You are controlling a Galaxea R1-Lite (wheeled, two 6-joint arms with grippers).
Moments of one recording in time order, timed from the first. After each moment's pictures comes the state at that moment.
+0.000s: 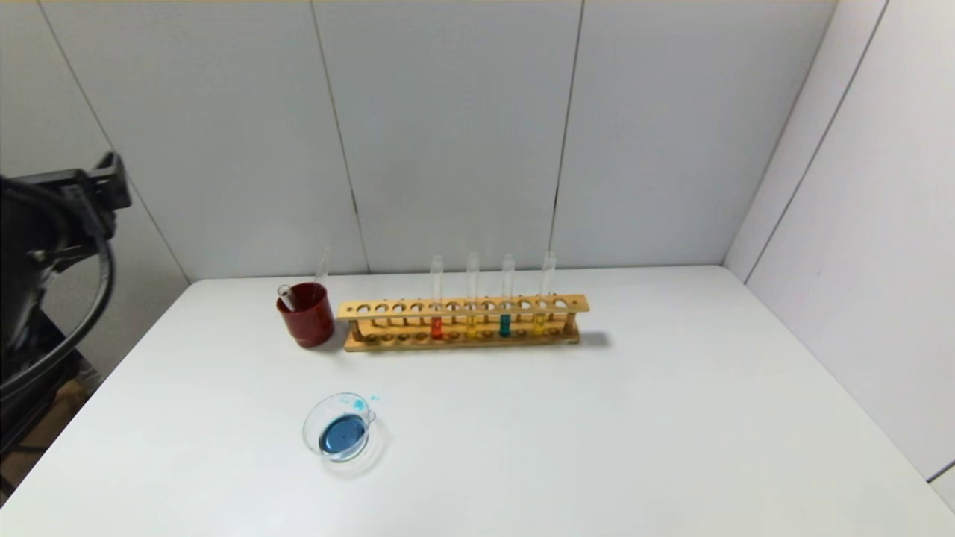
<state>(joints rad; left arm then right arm) -0.24 1.23 -0.57 -0.98 0.72 0.20 0.00 0.00 0.00 0.01 0.00 0.00</state>
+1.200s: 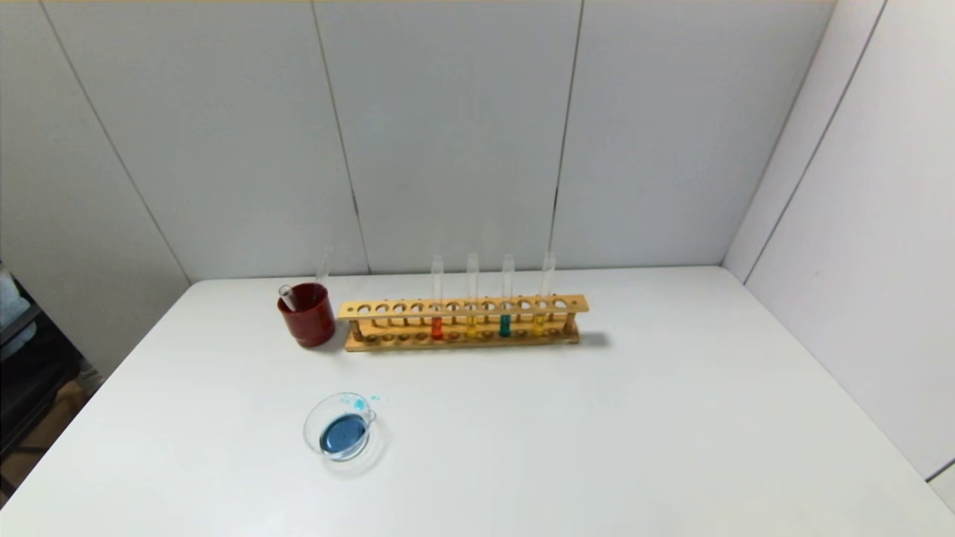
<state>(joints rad) 0.00 0.23 -0.42 -0.32 0.10 0.23 0.00 0.00 0.00 0.01 0.00 0.00</state>
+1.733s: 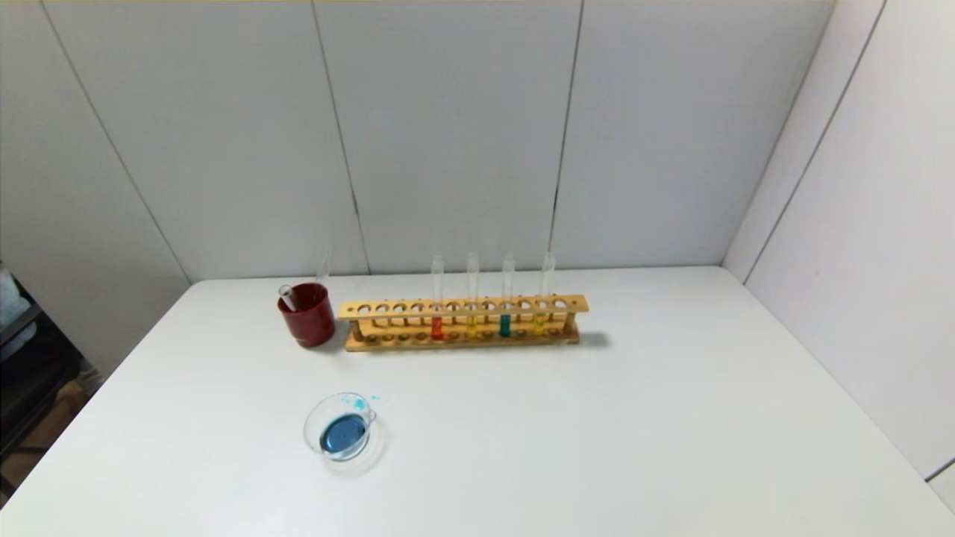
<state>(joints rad) 0.00 0.03 -0.21 -0.52 -0.10 0.21 0.00 0.00 0.00 0.01 0.00 0.00</state>
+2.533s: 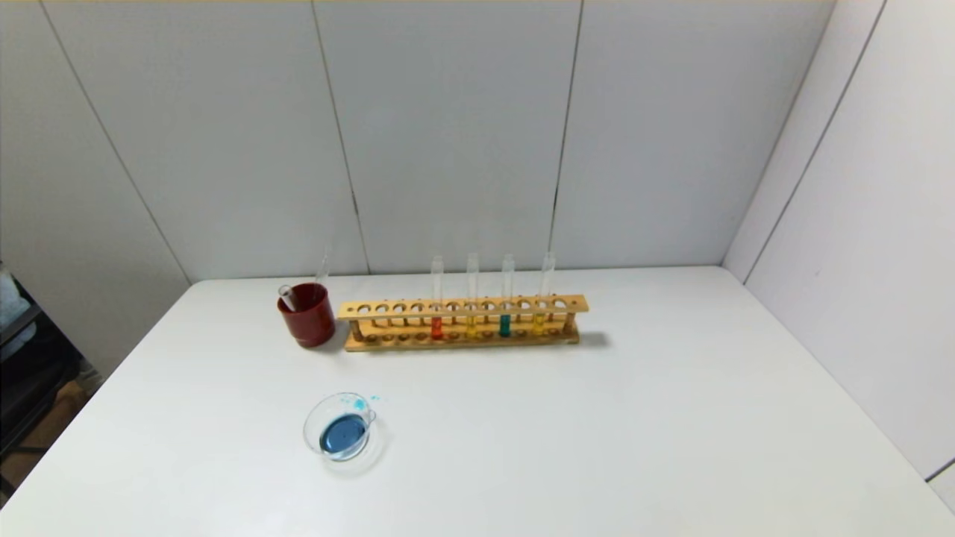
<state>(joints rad) 0.00 0.00 0.00 -0.02 -0.03 0.16 0.00 0.00 0.00 0.01 0.00 0.00</state>
